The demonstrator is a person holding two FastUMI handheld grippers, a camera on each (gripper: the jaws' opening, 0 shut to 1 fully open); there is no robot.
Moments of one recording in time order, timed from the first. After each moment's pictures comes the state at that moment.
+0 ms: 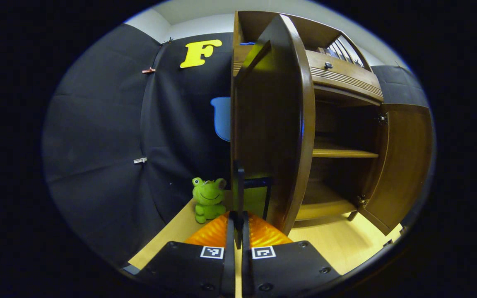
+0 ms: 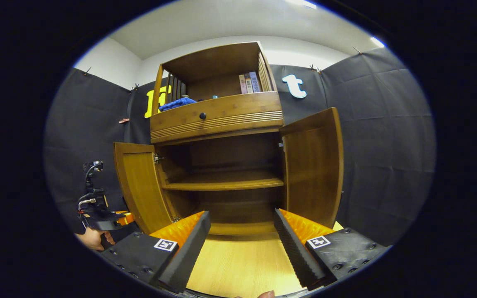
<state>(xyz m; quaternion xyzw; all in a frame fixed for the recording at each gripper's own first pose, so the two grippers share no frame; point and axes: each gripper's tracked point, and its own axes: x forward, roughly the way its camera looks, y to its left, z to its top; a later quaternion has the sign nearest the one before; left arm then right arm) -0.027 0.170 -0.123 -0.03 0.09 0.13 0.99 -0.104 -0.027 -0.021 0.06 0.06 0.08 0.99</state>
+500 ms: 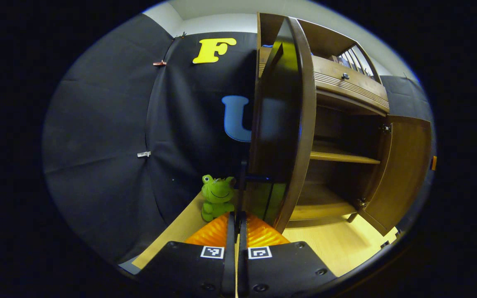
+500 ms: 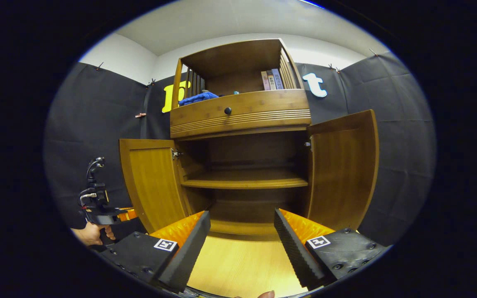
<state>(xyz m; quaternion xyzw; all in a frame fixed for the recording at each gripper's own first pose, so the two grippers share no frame) -0.043 0.208 -0.118 -0.06 0.08 0.12 0.99 -0.100 0.027 -0.019 0.05 0.06 0.14 0.99</state>
